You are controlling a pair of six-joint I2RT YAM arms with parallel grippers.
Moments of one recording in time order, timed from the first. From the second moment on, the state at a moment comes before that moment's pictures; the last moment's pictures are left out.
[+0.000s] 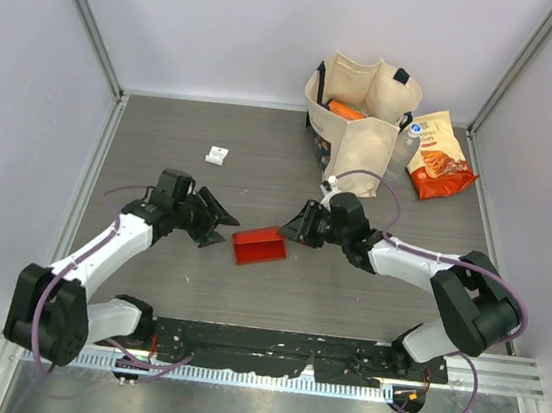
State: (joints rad) left arm -0.30 1.14 0.69 -0.42 0.33 -1.11; right arm 0.64 1.50 0.67 0.29 -0.33 0.87
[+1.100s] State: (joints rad) left arm -0.31 1.24 0.54 -0.17 0.44 -1.22; right arm 0.67 1.52 0.69 0.25 -0.32 0.87
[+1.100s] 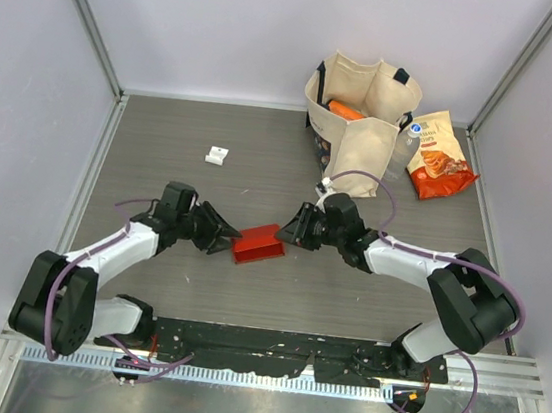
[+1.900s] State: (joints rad) left arm -0.41 1.07 0.51 -0.26 0.34 -0.86; right arm 0.71 1.53 0.71 0.08 -0.29 0.65
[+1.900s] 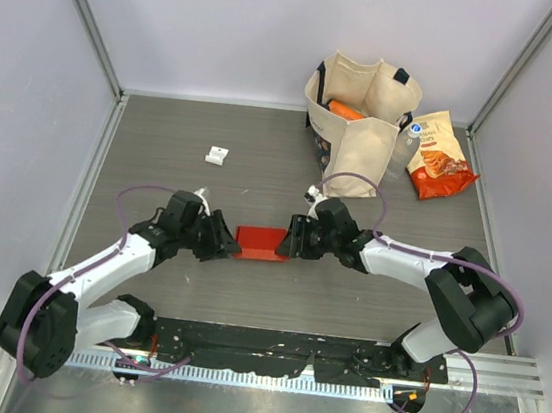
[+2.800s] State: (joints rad) left arm -0.49 1.33 0.57 -0.13 0.15 -0.76; right arm 0.62 1.61 0.70 0.17 -0.39 0.63
